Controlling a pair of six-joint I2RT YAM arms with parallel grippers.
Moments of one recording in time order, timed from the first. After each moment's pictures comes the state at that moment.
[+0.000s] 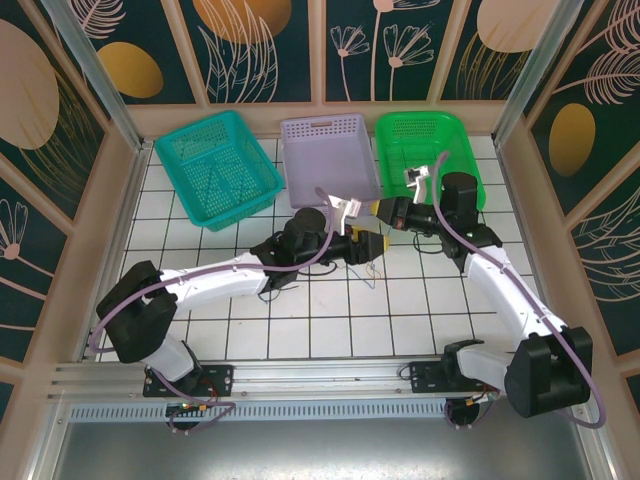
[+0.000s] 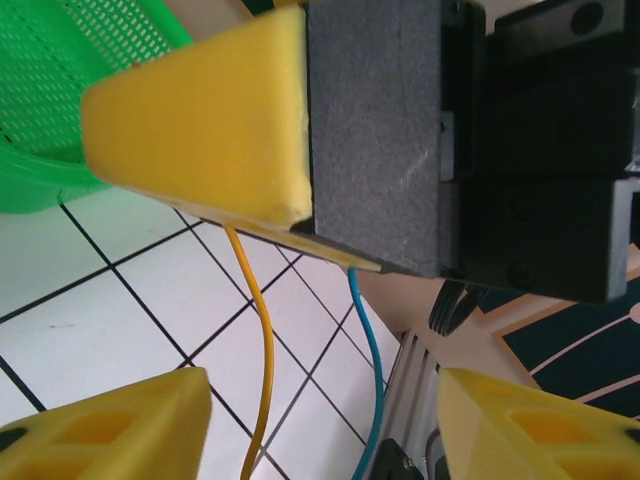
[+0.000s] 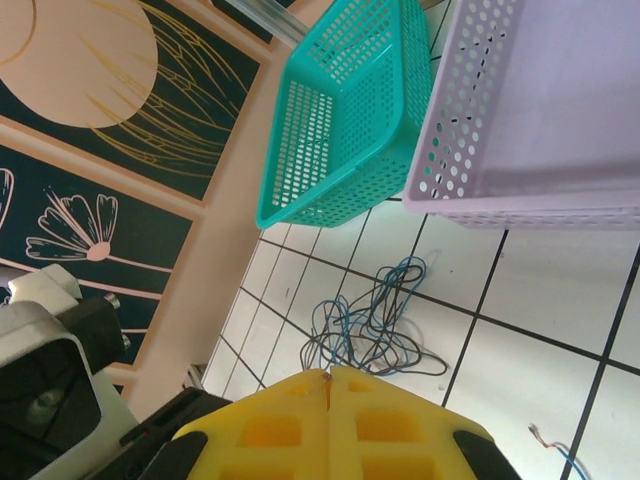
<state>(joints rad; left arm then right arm) -0.95 1.59 0.99 0.39 0.32 -0.76 0.24 1.16 0.85 -0.13 -0.82 0.59</state>
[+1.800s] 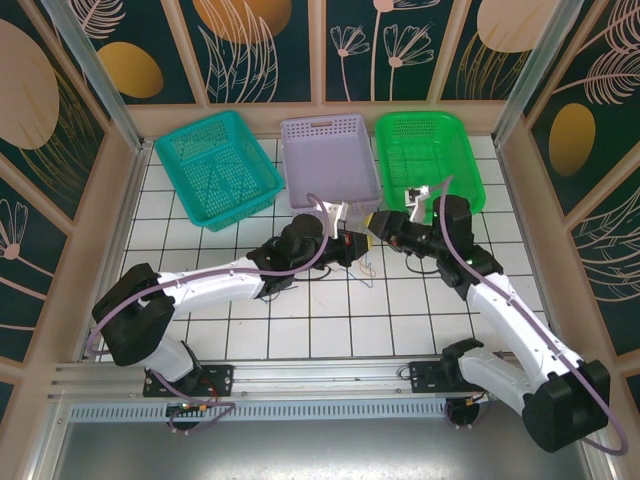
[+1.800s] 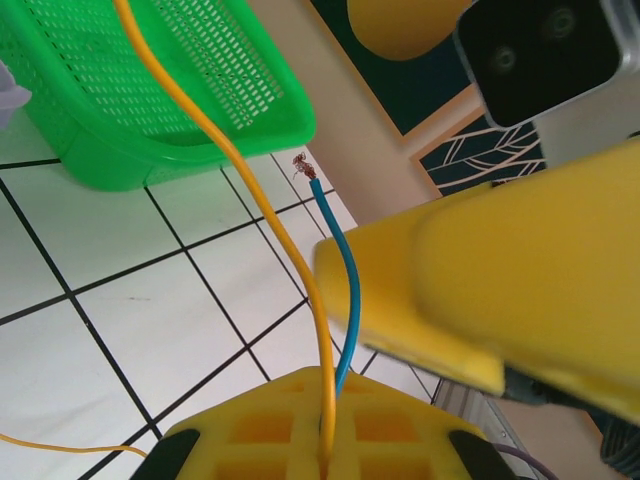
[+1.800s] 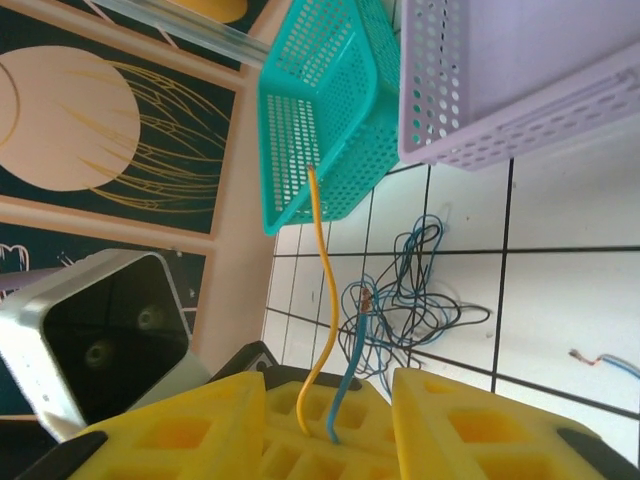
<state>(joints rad) -0.95 1.56 0.93 0.37 0.20 -0.78 0.39 0.97 0.73 -0.15 -0.58 0.92</state>
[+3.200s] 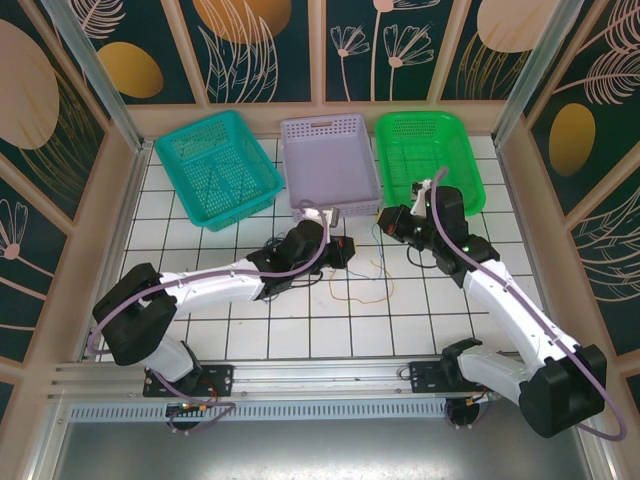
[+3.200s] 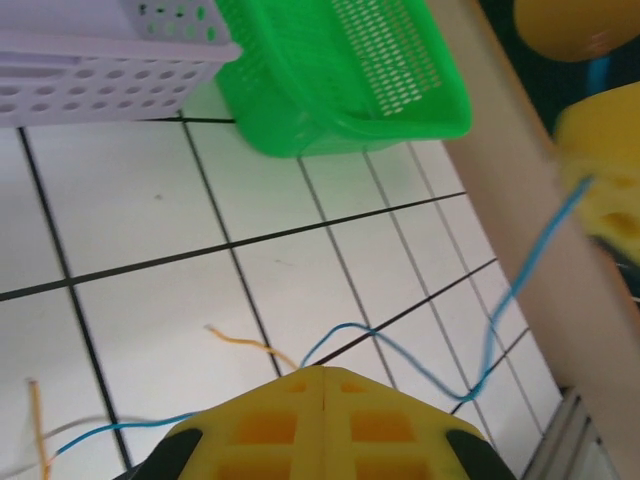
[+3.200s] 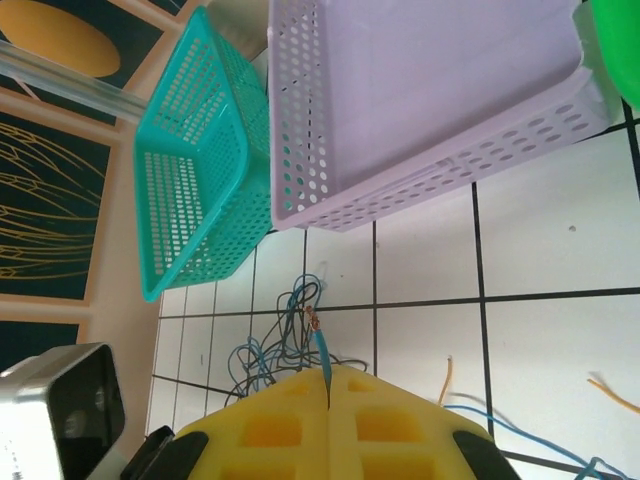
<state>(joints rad) -0.95 1.57 0.90 0.20 -0.01 -0.83 0.39 1.05 0.84 -0.32 -0.32 0.78</state>
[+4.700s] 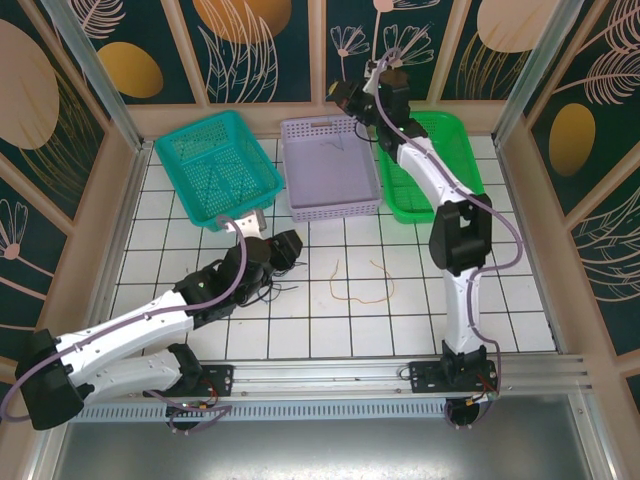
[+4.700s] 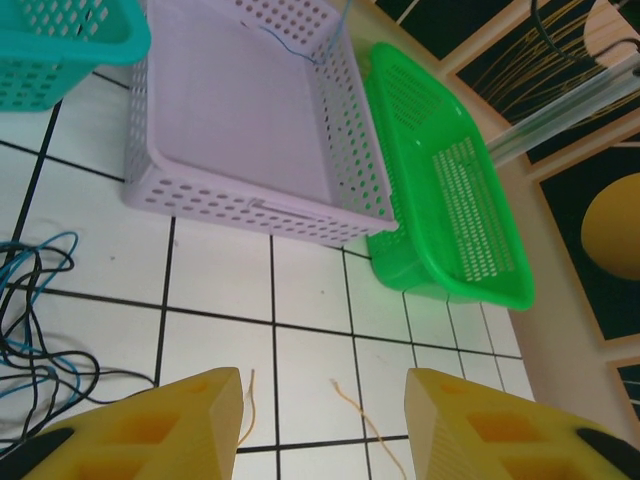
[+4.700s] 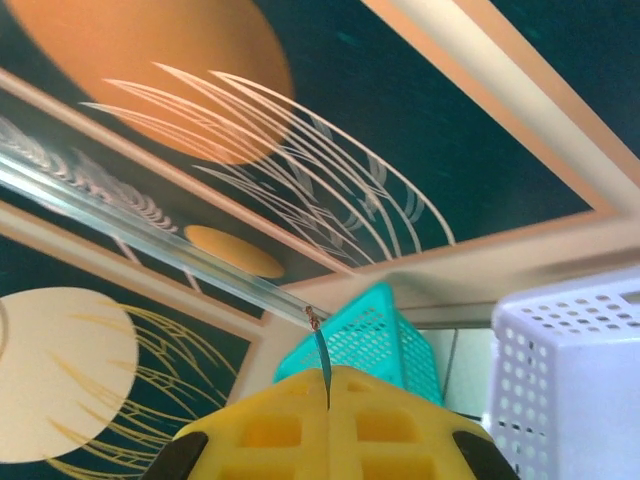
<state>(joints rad) -0.95 1.03 0.72 -0.14 -0.40 -1.02 0.34 2.20 2.08 0.00 -0.44 0.86</state>
